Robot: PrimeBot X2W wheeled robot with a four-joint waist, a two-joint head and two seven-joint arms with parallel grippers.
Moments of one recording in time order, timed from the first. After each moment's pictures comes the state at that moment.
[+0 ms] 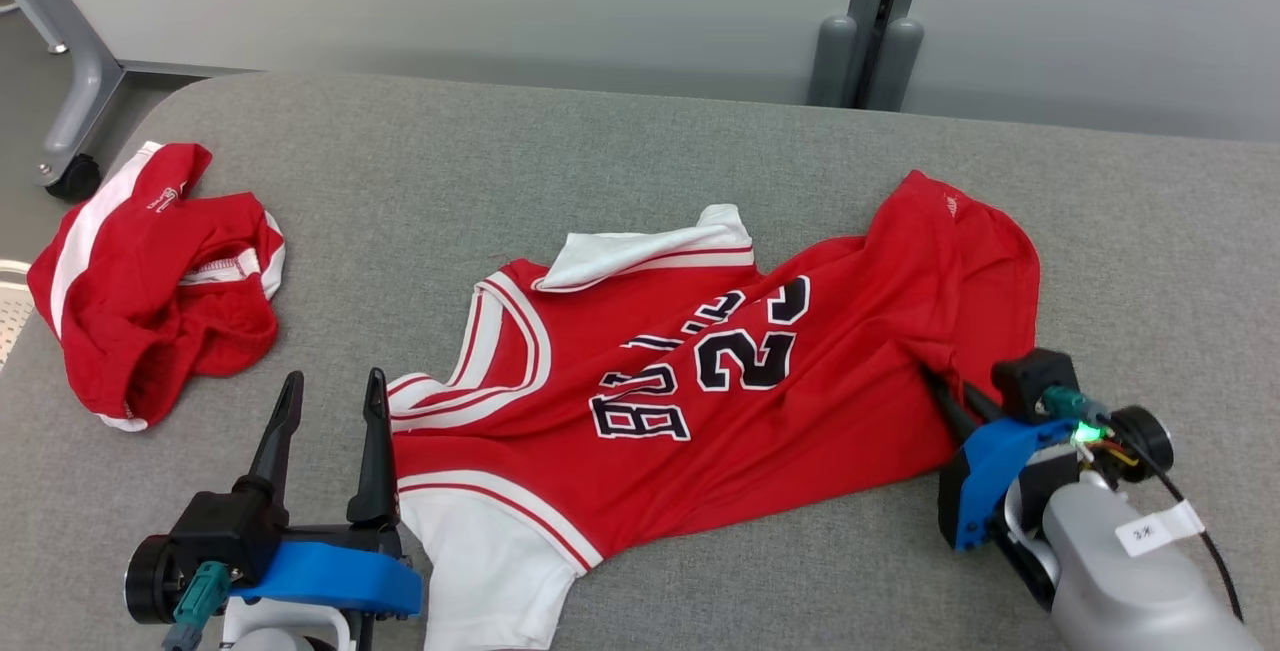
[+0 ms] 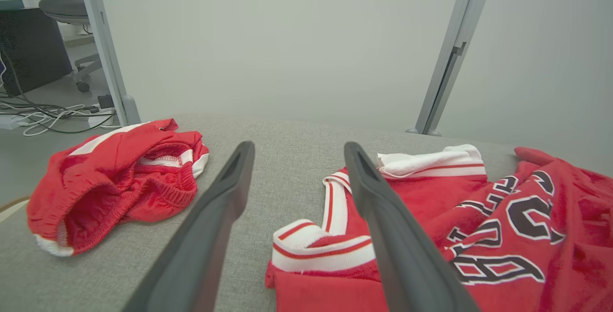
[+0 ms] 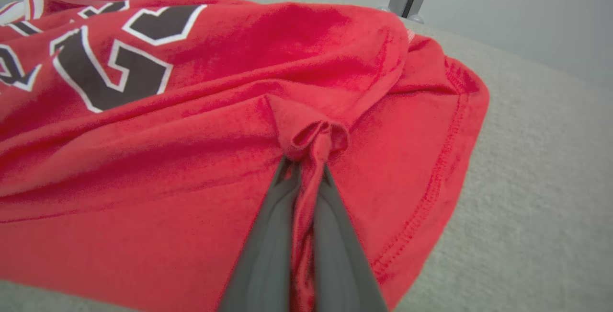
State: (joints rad) left arm -0.08 0.06 -0.02 0.24 -0.16 -0.13 -0.26; right arm -0.56 -0.20 0.38 1.01 0.23 0.13 -0.23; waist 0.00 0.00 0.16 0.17
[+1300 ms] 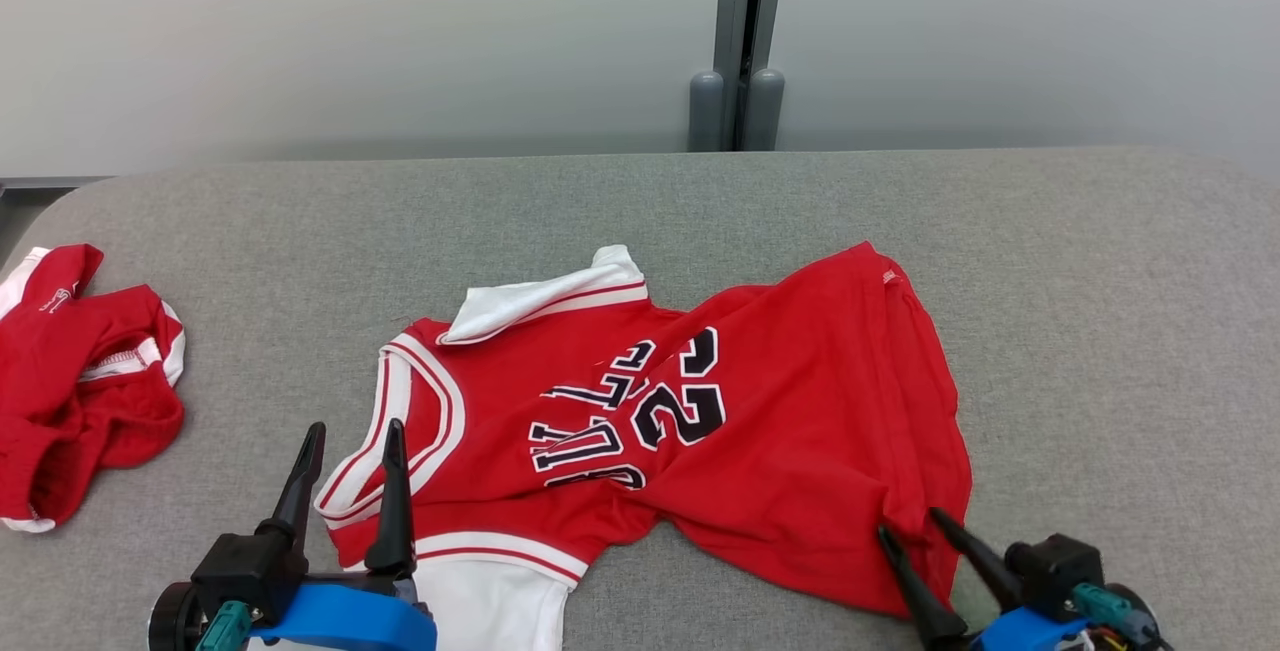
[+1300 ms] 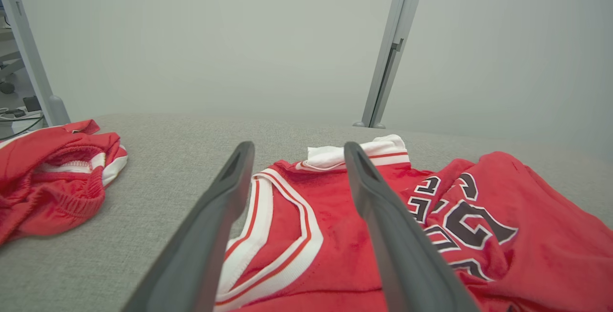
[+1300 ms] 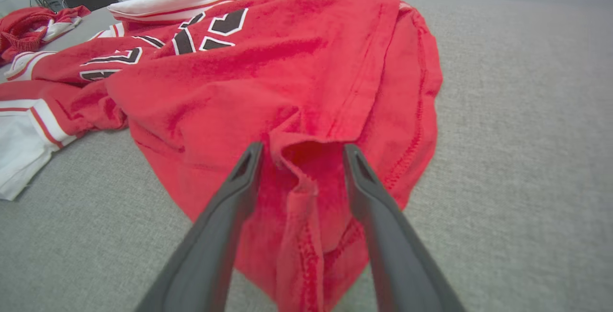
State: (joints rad) left arm -0.02 0.05 -0.04 0.26 -0.18 -0.13 -0.26; right arm -0.13 -0.25 0.40 0.55 0.38 0.13 -0.26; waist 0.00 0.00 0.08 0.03
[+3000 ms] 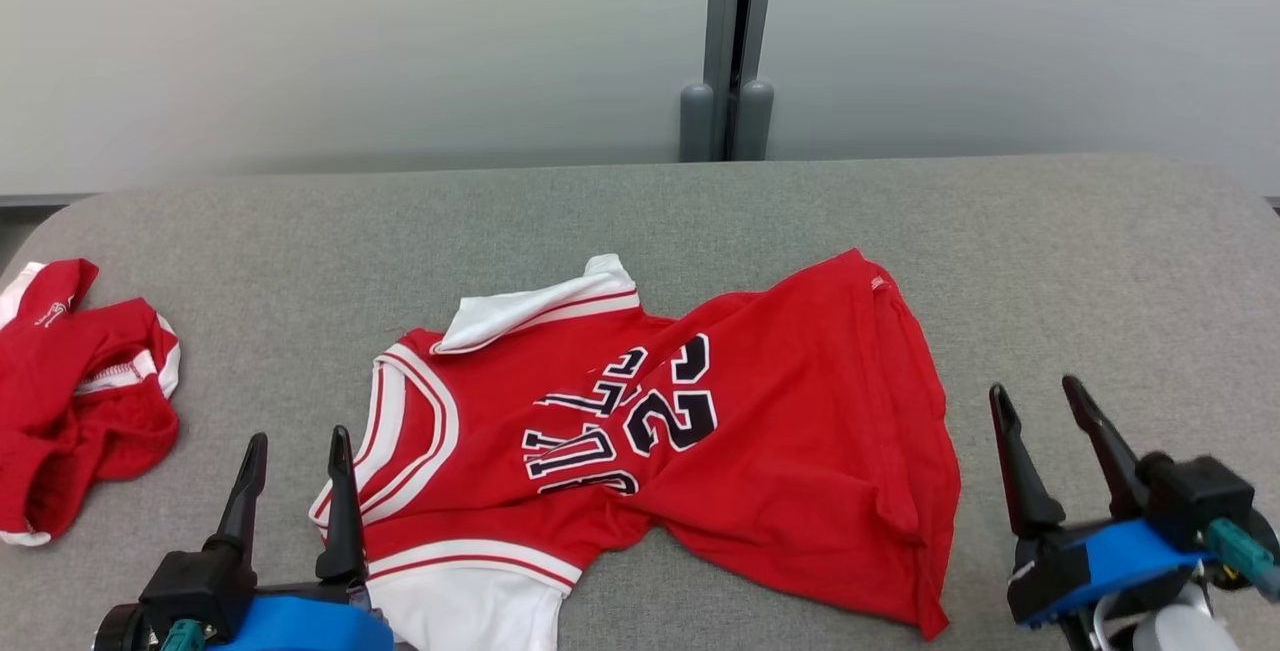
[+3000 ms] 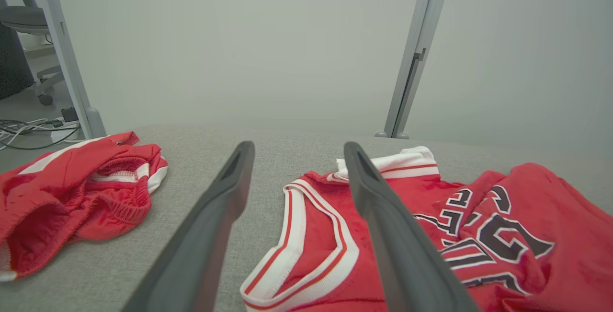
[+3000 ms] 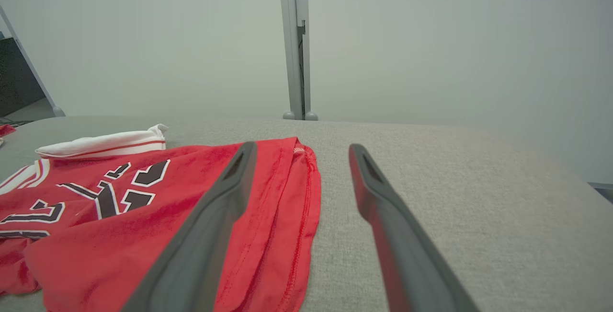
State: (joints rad) left arm 0.00 0.06 0.05 0.23 -0.14 -0.13 -0.26; right arm -0.16 -0.19 0.05 0.36 0.23 0.13 -0.26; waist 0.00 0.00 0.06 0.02
